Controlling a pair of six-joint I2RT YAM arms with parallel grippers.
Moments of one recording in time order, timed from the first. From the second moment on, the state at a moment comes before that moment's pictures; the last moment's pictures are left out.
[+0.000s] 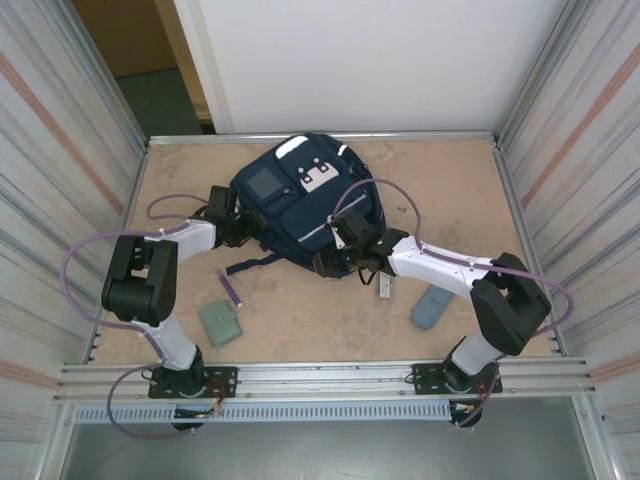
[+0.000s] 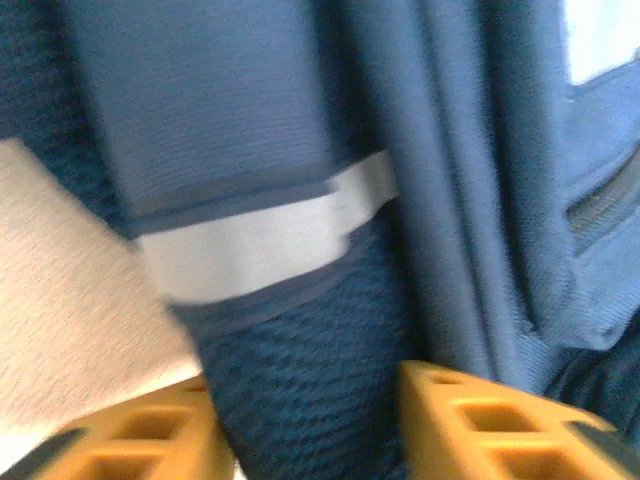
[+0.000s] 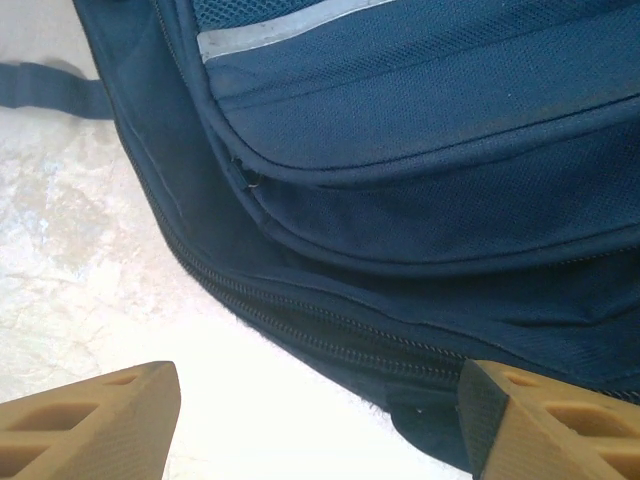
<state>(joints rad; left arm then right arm) -0.21 1.73 0.93 -0.13 0.20 -0.75 0.80 1.57 1.01 -0.40 -0.02 0.41</state>
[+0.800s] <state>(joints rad) -0.33 1.47 0.86 -0.23 0.16 -1.02 0.53 1.74 1.06 -0.22 -0.13 0.40</state>
